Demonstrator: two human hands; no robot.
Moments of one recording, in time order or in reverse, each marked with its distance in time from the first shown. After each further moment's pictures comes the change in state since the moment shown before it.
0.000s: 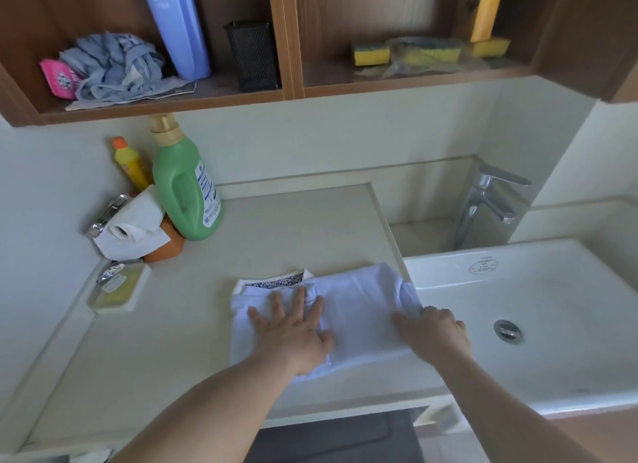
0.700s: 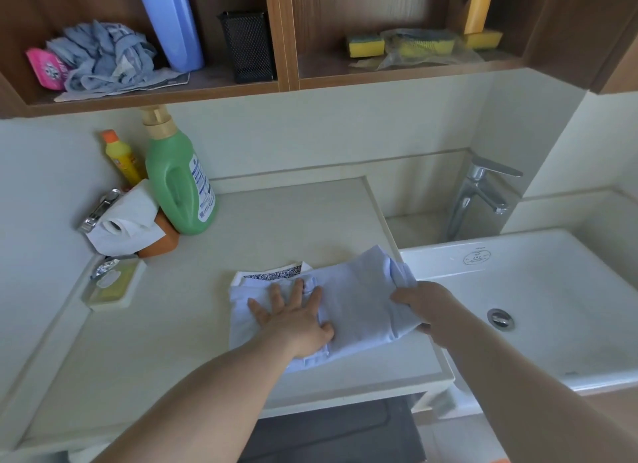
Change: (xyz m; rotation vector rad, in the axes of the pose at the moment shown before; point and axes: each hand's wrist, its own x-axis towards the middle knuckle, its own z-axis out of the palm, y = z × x) left_hand 0.009 0.002 -0.006 -0.067 -0.074 -0.018; right_hand -0.017 -0.028 -0.044 0.842 -0.250 0.102
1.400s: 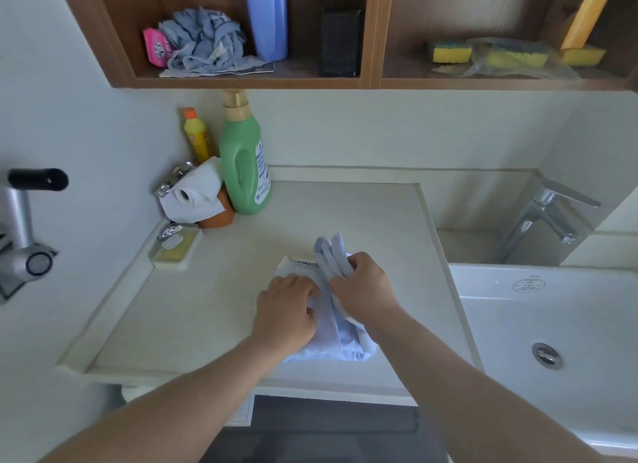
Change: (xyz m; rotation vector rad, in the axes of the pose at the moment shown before) left_hand -0.047 -0.080 0.005 -0.355 0.643 0.107; right_hand -0.076 -0.055 0.148 -0.382 -0.126 -0.523
